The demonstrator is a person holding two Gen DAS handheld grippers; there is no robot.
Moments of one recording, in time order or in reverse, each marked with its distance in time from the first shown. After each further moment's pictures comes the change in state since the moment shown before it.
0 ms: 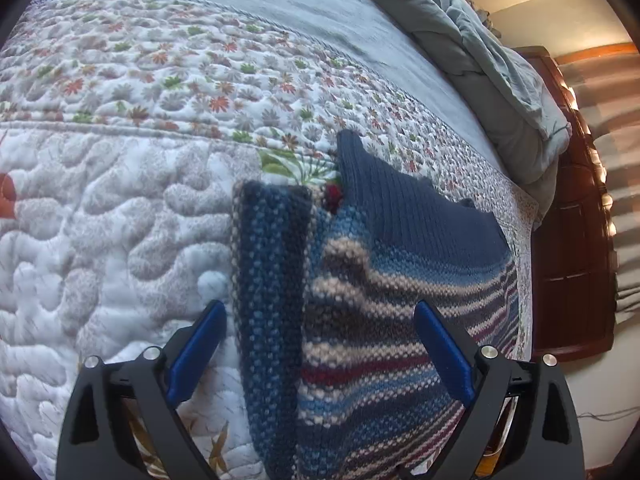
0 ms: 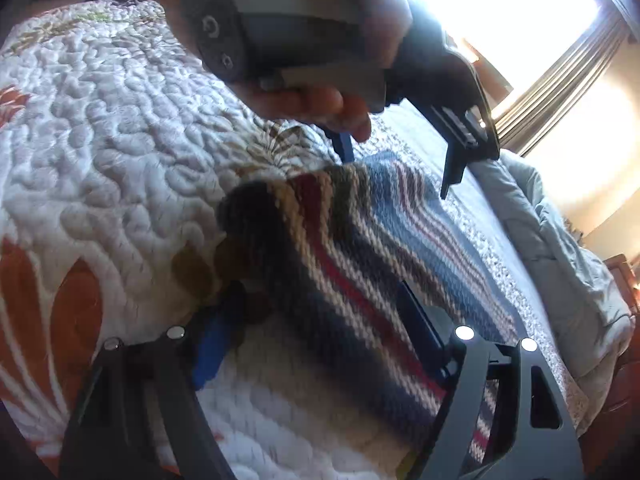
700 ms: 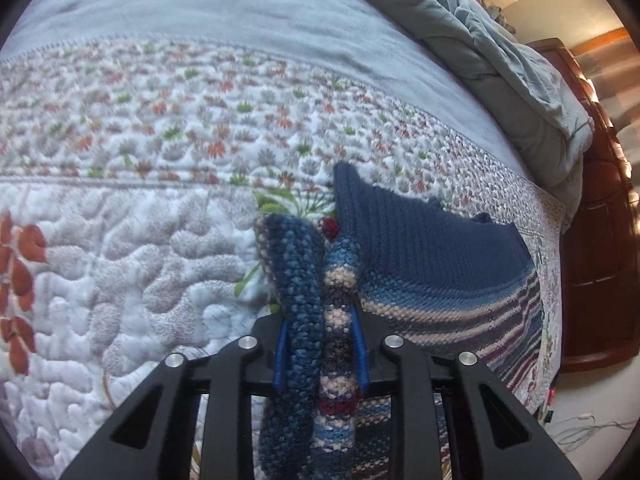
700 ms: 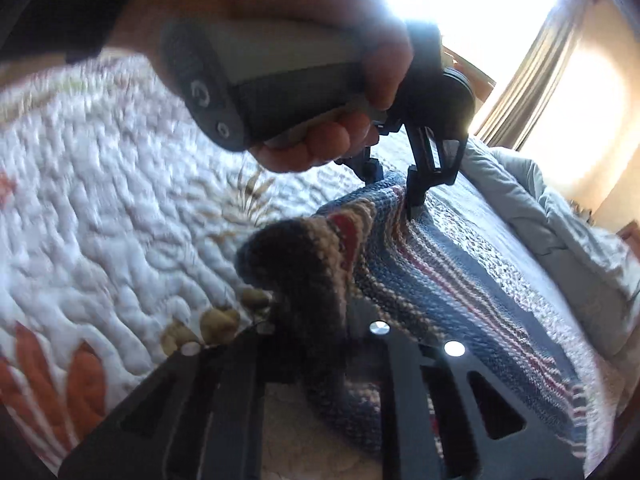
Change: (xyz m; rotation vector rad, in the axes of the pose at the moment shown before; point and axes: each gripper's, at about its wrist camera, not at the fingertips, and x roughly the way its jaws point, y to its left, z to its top) left arm -0.014 -0.035 0.016 0.033 -0.043 0.167; right arm -0.005 -0.039 0.009 0.182 -0.127 0.076
